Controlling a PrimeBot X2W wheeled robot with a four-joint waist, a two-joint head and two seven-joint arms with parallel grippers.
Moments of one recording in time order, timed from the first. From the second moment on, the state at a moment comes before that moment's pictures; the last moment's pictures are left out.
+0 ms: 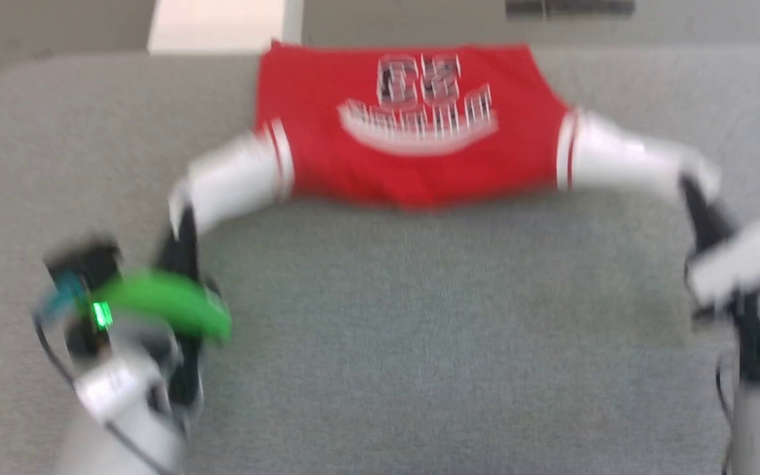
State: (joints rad) left arm -0.38 0.21 -0.13 0.36 -0.65 -0.05 -0.16; right arm -0.37 -0.05 -0.28 0.15 0.61 0.13 0.39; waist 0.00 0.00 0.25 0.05
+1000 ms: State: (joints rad) left arm 0.13 0.32 -0.25 0.13 -0.52 0.23 0.19; right arm 0.05 -0.29 0.11 0.03 0.20 0.13 0.70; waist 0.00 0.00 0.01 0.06
